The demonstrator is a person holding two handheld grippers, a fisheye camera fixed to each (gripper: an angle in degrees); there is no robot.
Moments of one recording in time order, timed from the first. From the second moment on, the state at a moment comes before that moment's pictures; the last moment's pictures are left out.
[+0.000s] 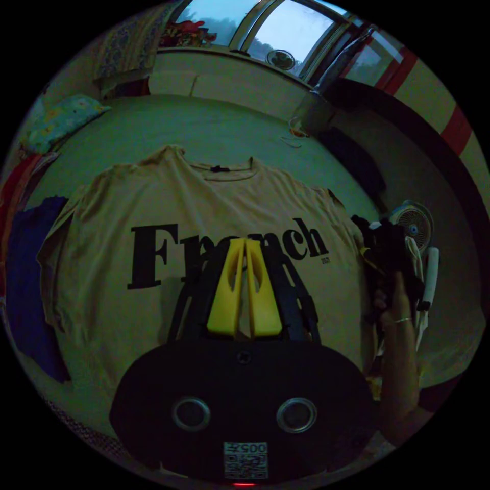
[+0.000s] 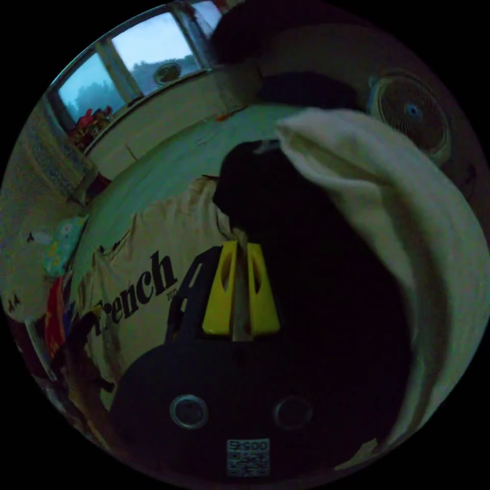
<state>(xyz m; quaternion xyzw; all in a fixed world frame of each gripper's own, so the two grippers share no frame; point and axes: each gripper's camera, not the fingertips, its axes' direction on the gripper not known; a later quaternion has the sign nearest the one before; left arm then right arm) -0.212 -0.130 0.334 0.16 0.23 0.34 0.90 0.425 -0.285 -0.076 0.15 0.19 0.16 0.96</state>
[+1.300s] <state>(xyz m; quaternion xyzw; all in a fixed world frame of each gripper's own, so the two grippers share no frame) -0.221 -0.194 0.368 0.14 0.21 0.34 0.91 0.353 -0.596 0.085 -0.03 0.19 0.11 0.97</state>
